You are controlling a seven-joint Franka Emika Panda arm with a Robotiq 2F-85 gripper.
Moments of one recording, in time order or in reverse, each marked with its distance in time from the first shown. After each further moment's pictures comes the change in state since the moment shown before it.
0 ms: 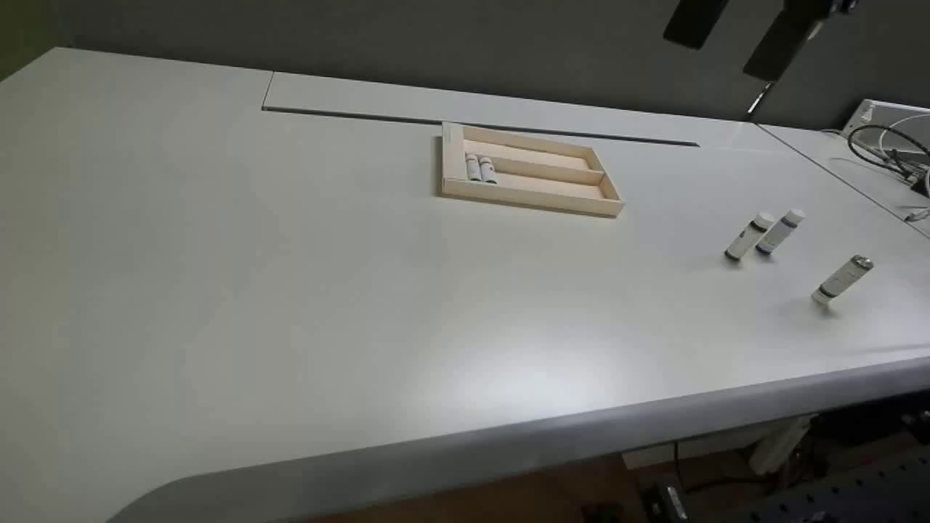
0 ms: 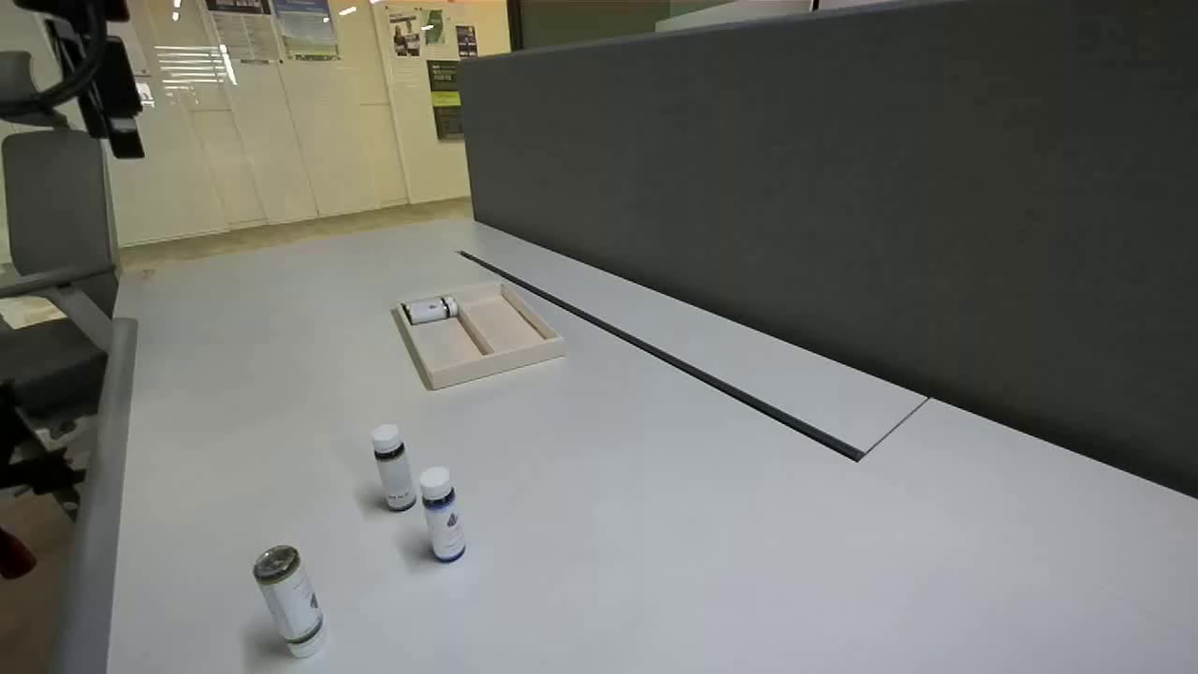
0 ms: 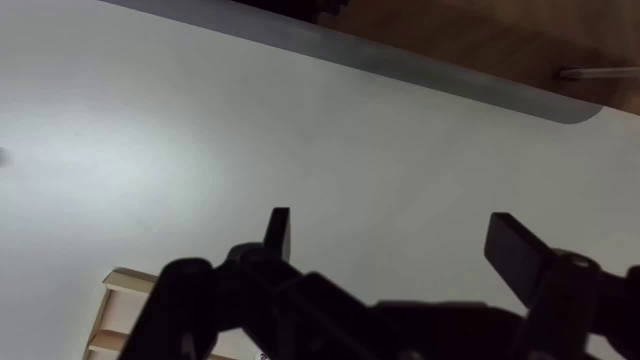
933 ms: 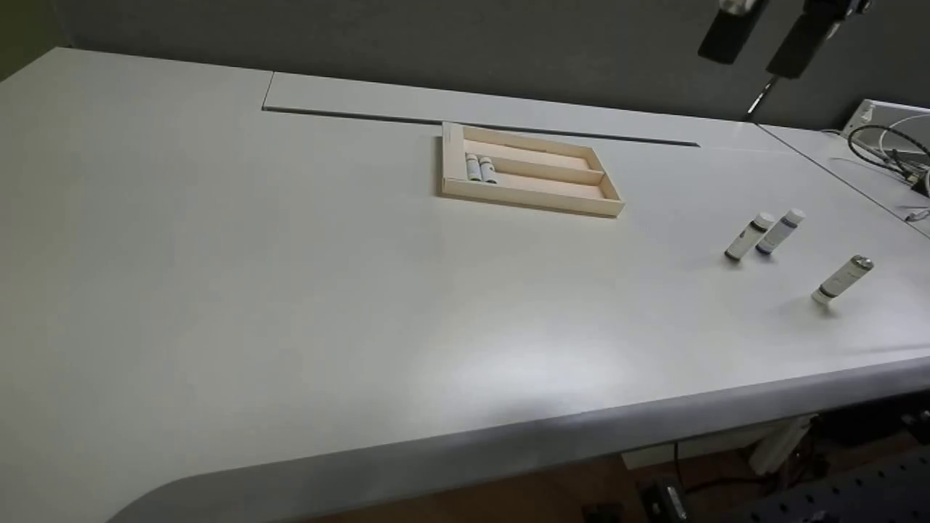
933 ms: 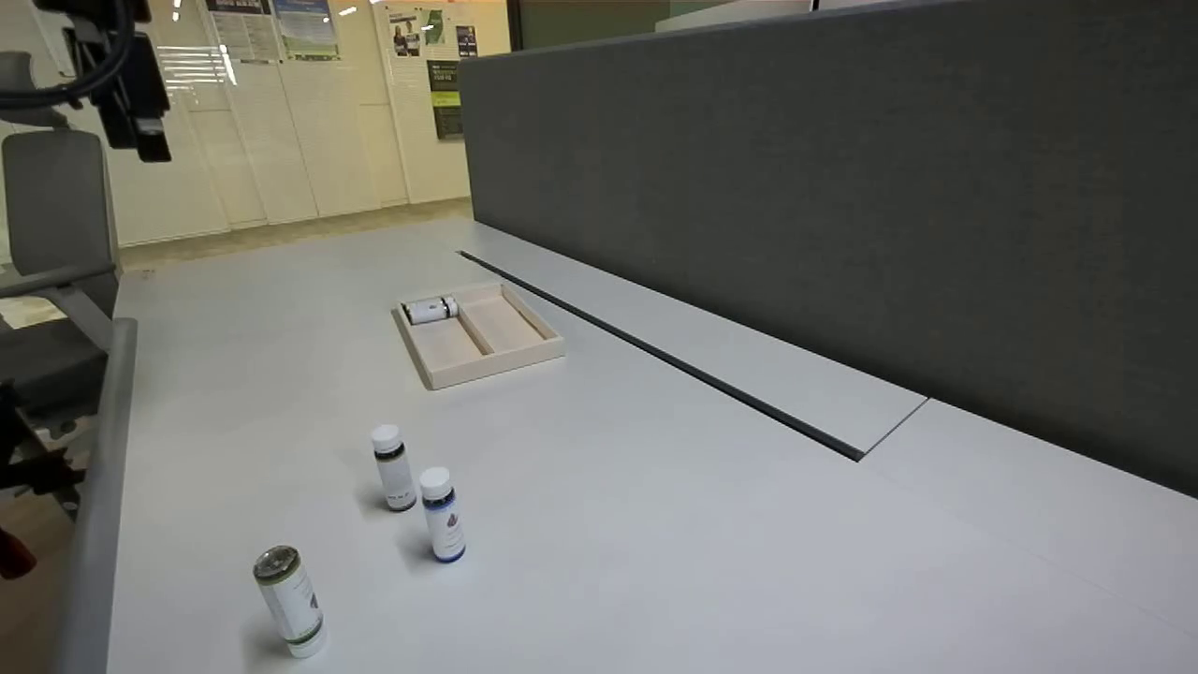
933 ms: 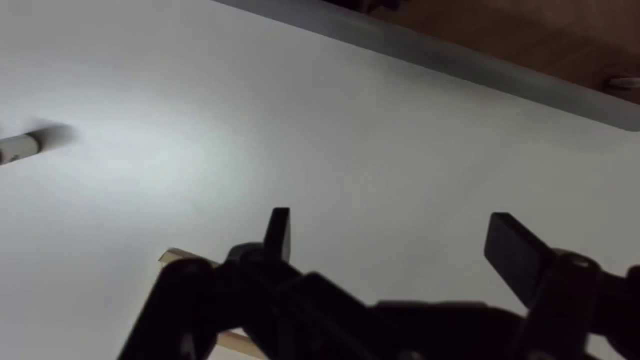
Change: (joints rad) arm -0.057 0.010 -0.025 0.000 -0.120 0.000 -0.047
